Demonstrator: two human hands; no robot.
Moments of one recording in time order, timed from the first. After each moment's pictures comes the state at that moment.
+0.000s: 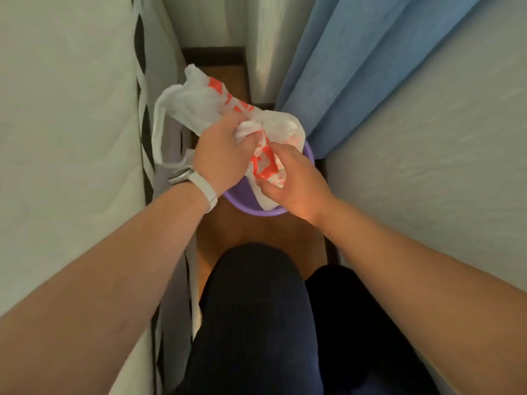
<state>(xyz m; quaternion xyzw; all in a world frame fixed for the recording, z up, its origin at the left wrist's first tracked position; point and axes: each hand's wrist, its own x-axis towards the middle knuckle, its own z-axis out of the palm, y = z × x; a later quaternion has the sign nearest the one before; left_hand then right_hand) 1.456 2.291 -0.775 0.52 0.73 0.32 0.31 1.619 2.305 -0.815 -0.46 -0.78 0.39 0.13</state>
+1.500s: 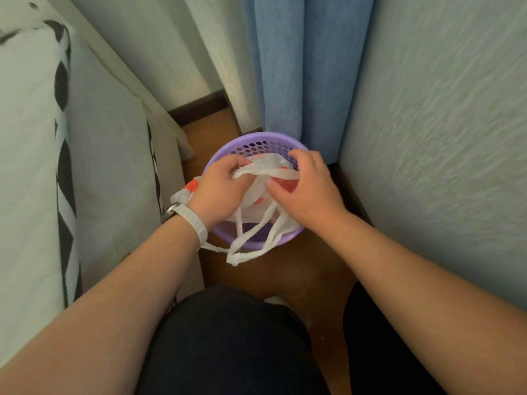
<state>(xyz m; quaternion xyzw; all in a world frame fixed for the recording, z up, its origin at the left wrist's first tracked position) 1.487 2.308 -0.884 0.56 0.69 0.27 0.38 1.655 2.313 -0.939 -0.60 -0.67 0.33 0.28</state>
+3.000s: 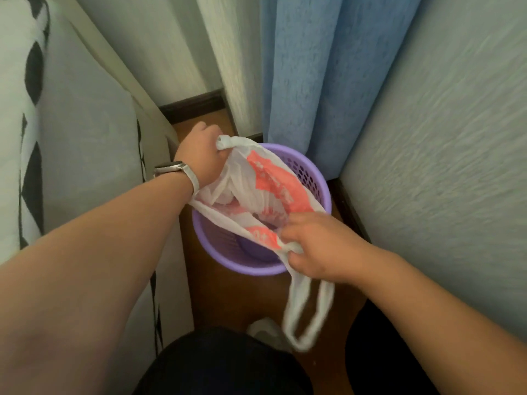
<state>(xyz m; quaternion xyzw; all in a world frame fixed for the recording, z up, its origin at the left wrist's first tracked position) 1.427 2.418 -0.927 0.68 0.72 0.13 0.11 1.671 2.306 -0.933 -0.38 -0.88 0.29 0.02</state>
